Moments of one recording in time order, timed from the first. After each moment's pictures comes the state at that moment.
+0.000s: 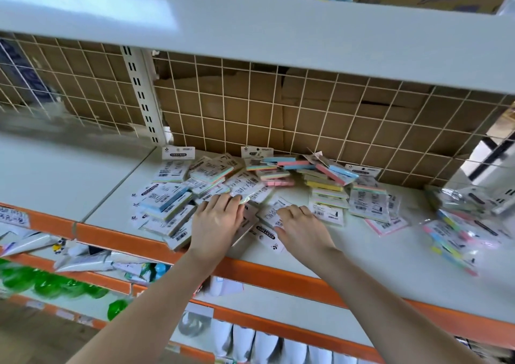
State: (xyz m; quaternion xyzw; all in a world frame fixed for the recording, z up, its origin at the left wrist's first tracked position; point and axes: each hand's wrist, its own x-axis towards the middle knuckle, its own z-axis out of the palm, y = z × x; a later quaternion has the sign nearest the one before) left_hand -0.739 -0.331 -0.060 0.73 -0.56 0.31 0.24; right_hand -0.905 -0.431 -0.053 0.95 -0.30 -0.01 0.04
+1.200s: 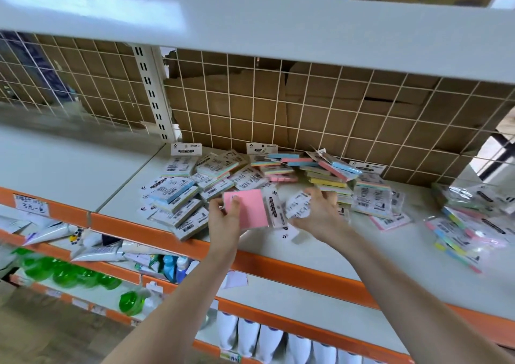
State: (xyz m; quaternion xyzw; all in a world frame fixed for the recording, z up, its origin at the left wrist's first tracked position) left_hand -0.776 -0.333 -0.059 0.70 -0.14 -0.23 0.66; right_hand -0.921 -0.449 -0.023 0.80 -0.50 0.07 -0.31
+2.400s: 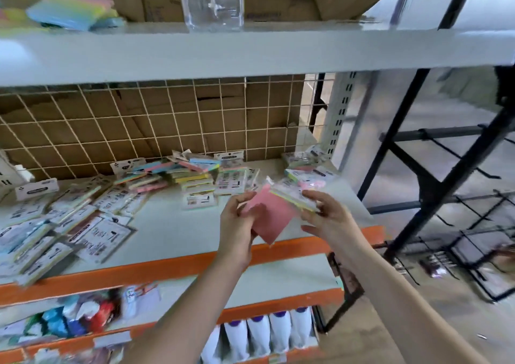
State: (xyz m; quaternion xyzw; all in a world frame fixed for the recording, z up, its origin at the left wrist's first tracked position) left_hand -1.038 -0.387 0.003 0.50 -0.25 -0.50 0.66; right_hand -1.201 -0.423 0.006 0.49 -0.47 0.44 -0.58
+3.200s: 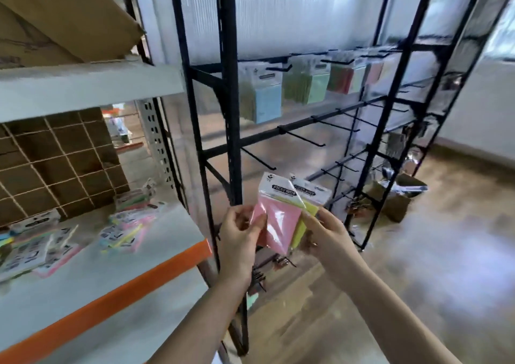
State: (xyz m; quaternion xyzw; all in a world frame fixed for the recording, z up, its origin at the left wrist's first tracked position) left_hand -1.366 -0.395 0.020 0.43 -0.47 -0.52 0.57; right_hand -1.510 -0.349 0.033 0.36 -0.53 0.60 -0.47
